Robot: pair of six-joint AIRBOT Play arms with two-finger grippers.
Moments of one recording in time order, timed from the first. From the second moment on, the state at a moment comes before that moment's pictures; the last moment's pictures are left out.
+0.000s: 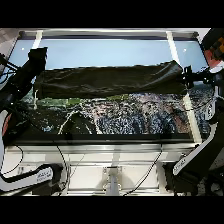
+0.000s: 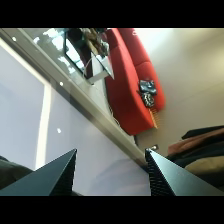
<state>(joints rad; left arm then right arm) 0.22 -1.33 1.03 -0.41 -0.63 -0.48 -0.48 -2.18 2.02 -0.91 1.15 1.94</state>
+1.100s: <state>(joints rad) 0.22 -1.33 1.03 -0.41 -0.63 -0.48 -0.46 -2.14 2.02 -1.00 1.09 1.94</state>
